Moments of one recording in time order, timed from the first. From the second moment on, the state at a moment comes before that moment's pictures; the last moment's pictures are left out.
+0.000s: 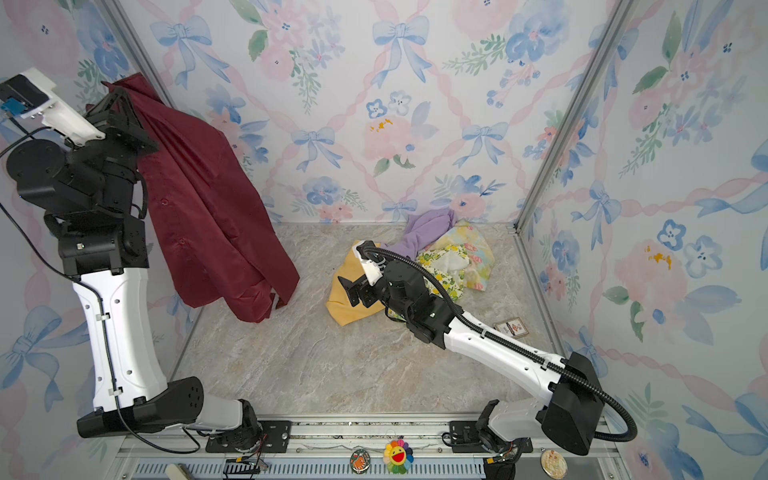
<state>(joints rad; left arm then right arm) 0.24 1.44 2.10 -0.17 0.12 -0.42 0.89 1.35 1.11 0.01 0.13 0.00</state>
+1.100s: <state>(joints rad) 0.08 1.57 1.58 0.30 0.02 -0.48 0.86 1.36 1.02 0.00 0.15 0.01</state>
